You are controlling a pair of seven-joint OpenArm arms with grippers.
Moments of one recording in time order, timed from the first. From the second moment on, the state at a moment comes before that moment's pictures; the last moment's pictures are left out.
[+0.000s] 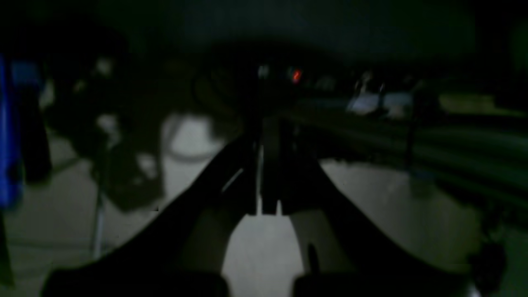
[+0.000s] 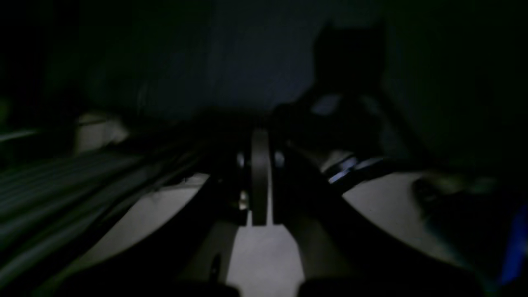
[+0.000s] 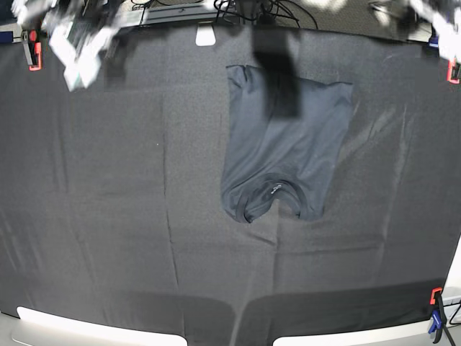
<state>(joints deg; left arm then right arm) 51.7 -15.6 -36.9 101.5 -49.5 -40.1 49.5 -45.1 0.5 32.0 124.5 32.9 33.5 -70.6</state>
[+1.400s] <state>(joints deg) 18.6 -2.8 -15.2 28.1 -9.8 -29.3 4.2 -14.7 9.1 4.5 30.7 11.3 29.7 -33.0</state>
